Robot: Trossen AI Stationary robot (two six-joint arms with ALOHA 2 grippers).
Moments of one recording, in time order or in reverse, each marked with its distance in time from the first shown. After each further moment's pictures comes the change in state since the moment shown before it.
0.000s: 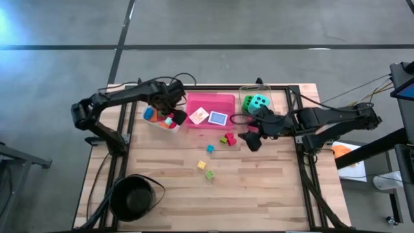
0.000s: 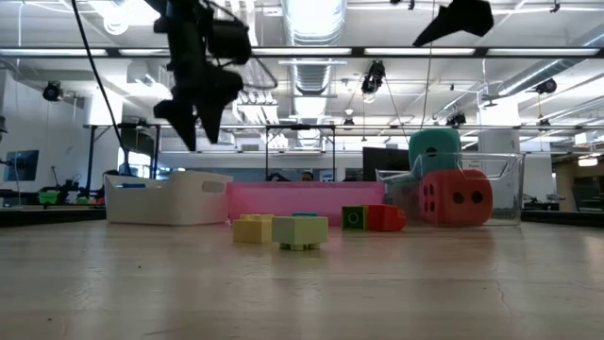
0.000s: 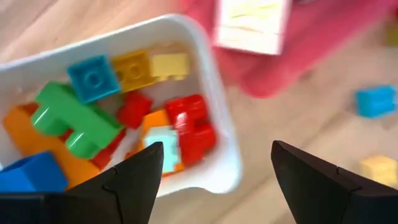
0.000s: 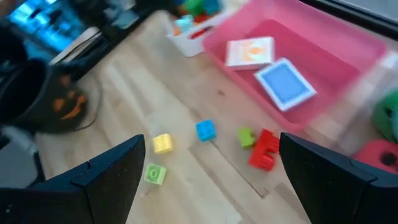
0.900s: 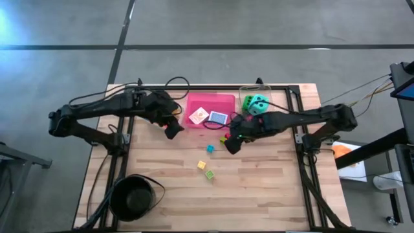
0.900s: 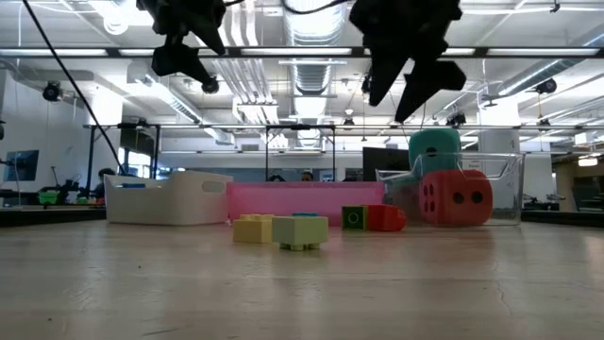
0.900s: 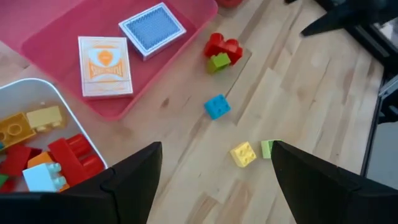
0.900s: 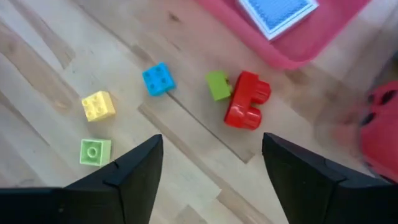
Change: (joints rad) left arm -0.265 -0.329 -0.068 0.209 0.071 -0.059; right arm -0.105 0.355 0.051 -0.073 -0.175 0.063
